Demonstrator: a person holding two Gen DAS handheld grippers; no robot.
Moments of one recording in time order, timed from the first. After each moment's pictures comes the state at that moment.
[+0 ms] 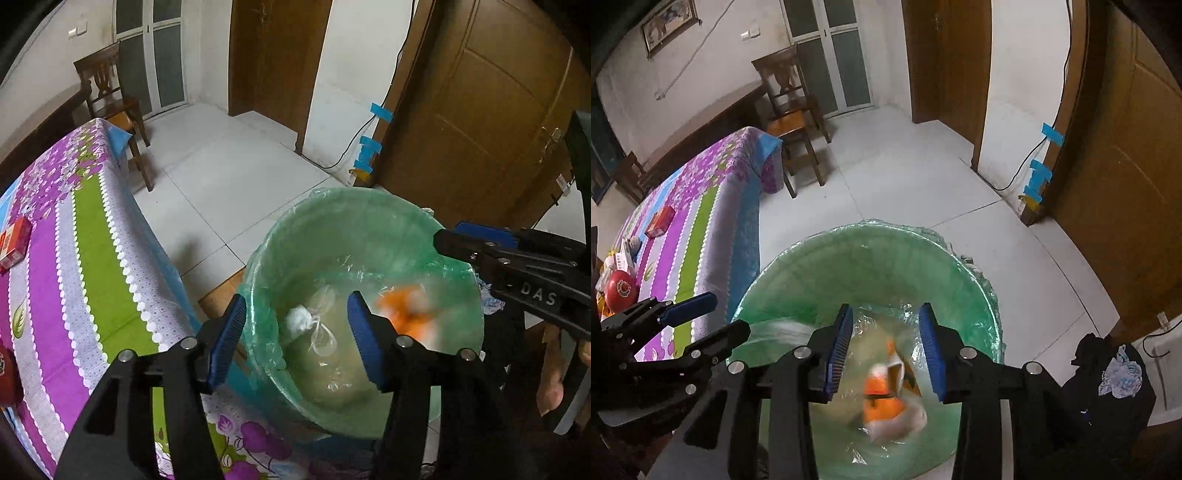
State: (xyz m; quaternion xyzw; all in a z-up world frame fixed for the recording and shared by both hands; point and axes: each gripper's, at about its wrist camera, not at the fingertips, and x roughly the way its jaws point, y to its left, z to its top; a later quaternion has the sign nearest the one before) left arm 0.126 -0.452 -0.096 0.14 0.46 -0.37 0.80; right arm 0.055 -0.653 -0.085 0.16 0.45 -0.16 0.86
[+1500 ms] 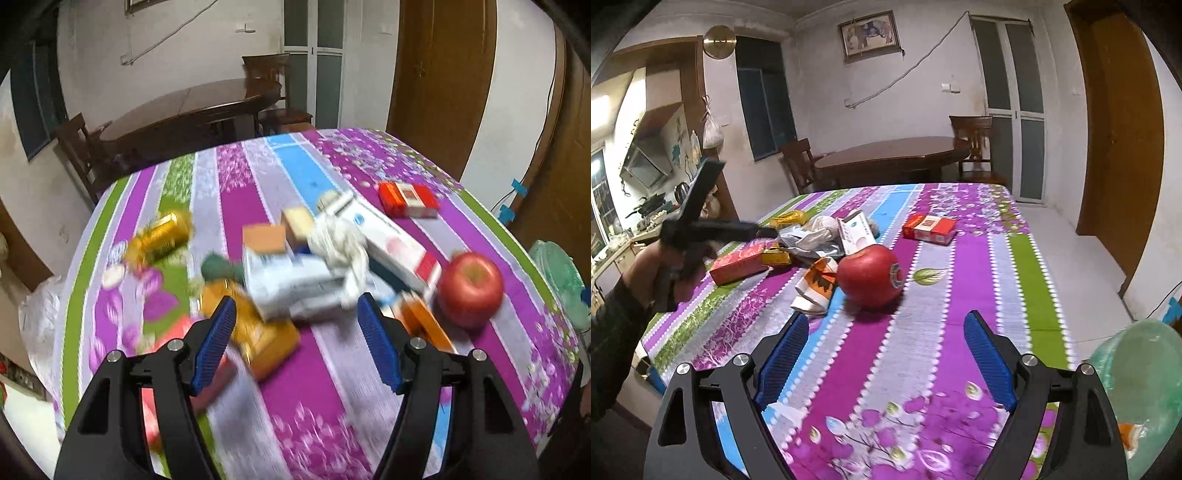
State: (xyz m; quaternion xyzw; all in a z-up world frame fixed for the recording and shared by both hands) left arm 0.260 0.007 -0.028 0.09 0.40 -0.17 0.90; right arm 0.088 -0.291 -0.031 0.06 0.29 0.14 0.94
